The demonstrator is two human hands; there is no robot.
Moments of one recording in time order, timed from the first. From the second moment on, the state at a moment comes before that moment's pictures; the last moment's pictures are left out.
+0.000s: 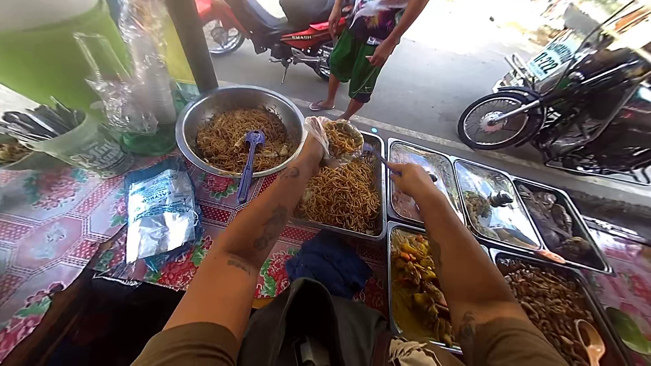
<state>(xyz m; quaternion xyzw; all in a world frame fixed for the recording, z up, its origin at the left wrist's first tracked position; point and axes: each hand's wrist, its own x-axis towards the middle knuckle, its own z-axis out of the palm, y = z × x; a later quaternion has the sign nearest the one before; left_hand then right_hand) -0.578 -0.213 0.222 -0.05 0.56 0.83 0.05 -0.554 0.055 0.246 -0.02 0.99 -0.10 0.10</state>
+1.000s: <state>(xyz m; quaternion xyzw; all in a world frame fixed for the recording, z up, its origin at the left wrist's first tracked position) -0.569 -0.224 0.213 -0.05 0.60 0.80 0.01 -0.456 0.038 0.251 0.20 0.66 -0.68 0.24</state>
